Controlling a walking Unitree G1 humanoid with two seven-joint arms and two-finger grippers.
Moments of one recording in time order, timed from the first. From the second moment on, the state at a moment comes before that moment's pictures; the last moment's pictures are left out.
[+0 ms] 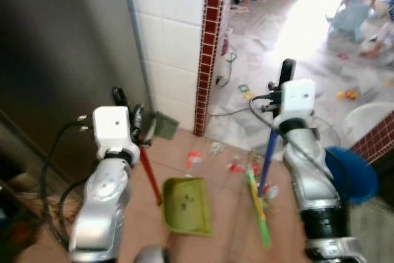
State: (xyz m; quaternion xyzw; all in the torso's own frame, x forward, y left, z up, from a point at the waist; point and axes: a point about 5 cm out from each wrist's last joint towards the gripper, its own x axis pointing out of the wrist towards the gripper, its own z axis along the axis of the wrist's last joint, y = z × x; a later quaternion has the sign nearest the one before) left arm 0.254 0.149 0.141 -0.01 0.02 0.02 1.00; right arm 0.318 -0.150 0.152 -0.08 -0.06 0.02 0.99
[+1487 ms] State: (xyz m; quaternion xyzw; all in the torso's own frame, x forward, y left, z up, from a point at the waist) left arm 0.292 0.139 0.129 0.05 0.00 0.04 1.00; right arm 0.320 -0.148 0.153 -0.05 -0.06 0.02 1.00
